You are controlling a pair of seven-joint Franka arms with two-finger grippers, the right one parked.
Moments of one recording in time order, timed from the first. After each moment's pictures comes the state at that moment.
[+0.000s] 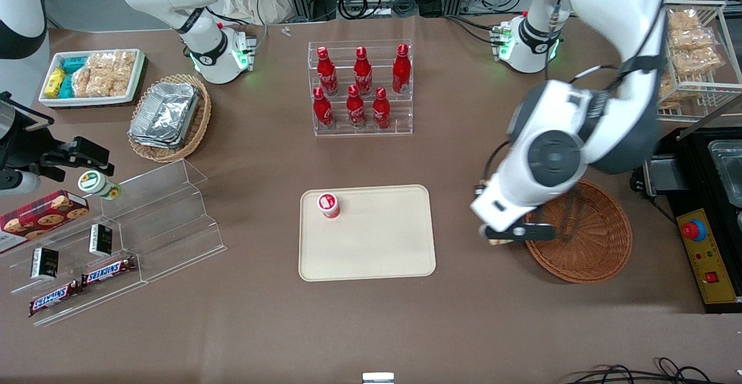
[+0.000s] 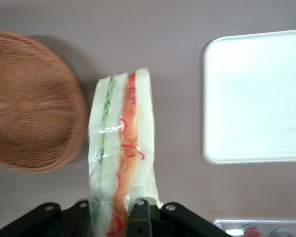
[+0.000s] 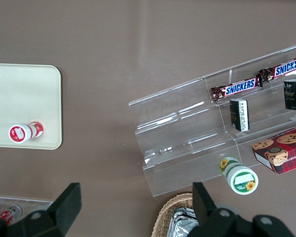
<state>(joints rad) -0.34 0.53 -0.15 -1.31 0.07 1.69 -0.46</state>
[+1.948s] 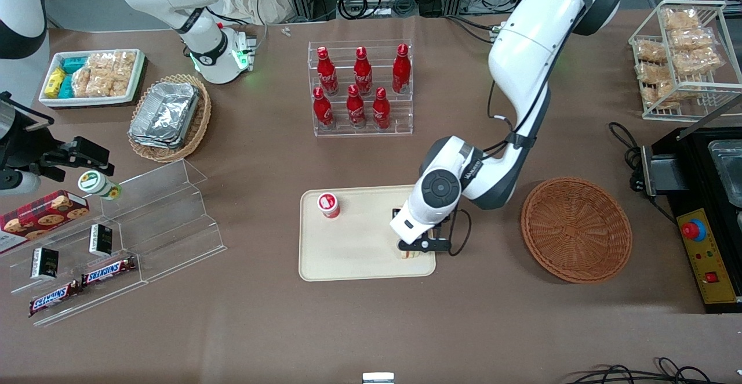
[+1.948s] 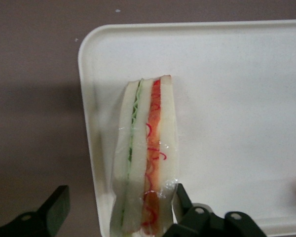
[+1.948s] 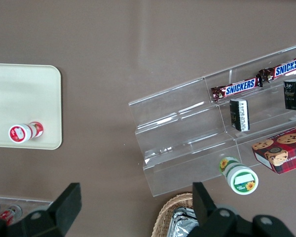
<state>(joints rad) -0.47 0.77 -0.13 -1.38 -0.01 2.12 -0.56</state>
